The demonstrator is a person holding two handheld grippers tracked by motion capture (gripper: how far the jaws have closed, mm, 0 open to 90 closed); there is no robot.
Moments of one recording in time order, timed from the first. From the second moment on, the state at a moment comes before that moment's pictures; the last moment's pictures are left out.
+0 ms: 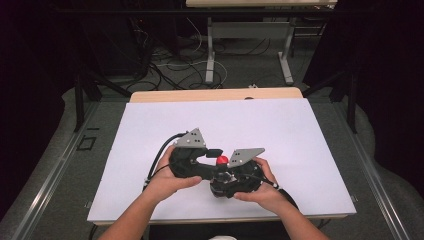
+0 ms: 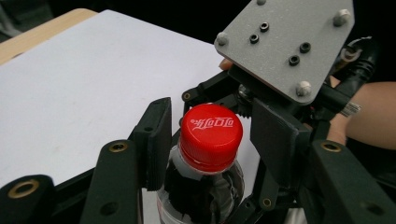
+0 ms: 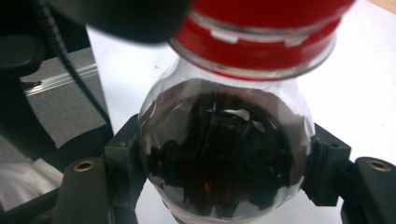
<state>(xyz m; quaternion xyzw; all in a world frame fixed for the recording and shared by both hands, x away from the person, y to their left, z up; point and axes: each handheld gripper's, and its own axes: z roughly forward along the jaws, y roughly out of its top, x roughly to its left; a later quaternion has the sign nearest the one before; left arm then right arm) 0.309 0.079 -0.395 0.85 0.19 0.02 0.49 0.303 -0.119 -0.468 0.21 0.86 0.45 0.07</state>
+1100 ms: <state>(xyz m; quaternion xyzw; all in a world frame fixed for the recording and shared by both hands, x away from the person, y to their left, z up) 0.286 0.052 -0.405 0.82 0.29 0.14 0.47 0.303 -0.118 -0.473 0.26 0.86 0.42 0.12</state>
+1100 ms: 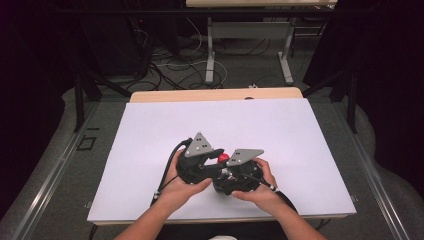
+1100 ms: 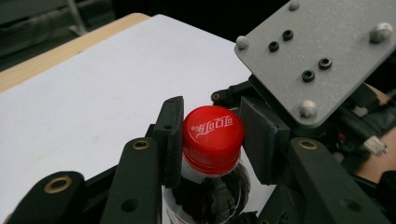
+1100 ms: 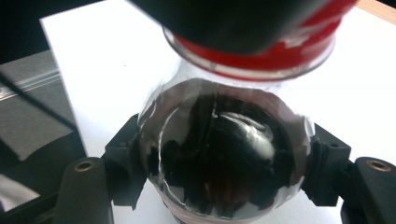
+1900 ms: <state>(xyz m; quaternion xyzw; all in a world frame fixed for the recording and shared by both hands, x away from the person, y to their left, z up) 0.303 0.086 -0.391 0.86 0.16 0.03 0.49 0.301 -0.121 -0.469 0.21 0.86 0.45 0.06</state>
